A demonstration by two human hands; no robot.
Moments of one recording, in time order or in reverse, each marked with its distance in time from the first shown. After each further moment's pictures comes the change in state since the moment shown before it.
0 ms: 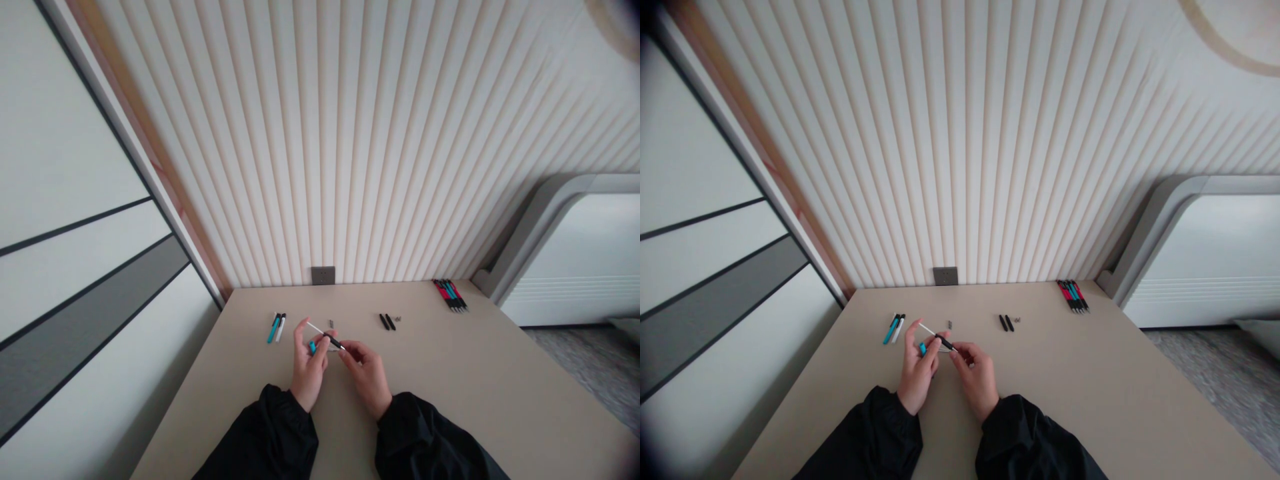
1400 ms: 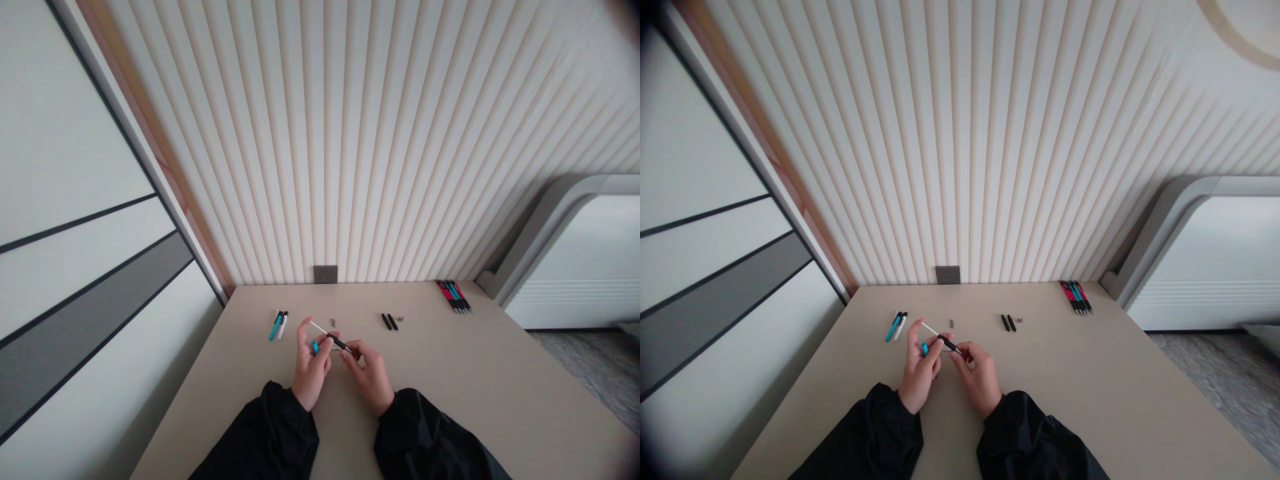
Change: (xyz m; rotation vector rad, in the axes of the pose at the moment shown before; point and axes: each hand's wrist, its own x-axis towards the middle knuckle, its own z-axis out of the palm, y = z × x) left_hand -0.005 0.004 0.001 -0.009 -0.046 -0.044; right_hand 0.000 -0.006 -0.007 -0.183 -0.059 -0.143
